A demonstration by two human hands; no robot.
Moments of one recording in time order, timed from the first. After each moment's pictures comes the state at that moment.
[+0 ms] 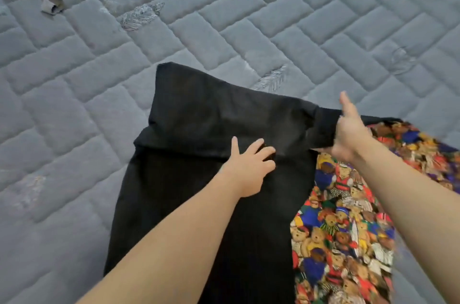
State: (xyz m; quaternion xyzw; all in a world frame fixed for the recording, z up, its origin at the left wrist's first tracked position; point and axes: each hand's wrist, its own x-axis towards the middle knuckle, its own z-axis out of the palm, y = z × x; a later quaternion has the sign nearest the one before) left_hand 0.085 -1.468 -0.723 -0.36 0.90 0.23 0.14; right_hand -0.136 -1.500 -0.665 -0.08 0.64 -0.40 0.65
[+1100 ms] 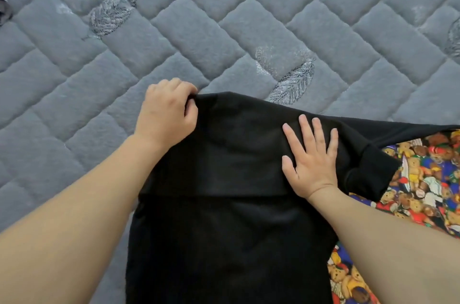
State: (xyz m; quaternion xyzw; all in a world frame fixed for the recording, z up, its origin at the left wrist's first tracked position) left_hand 0.214 -1.656 -0.713 -0.53 0.83 0.13 -0.10; right_hand -0.068 -1.500 -0.795 -0.69 0.72 0.01 0.03
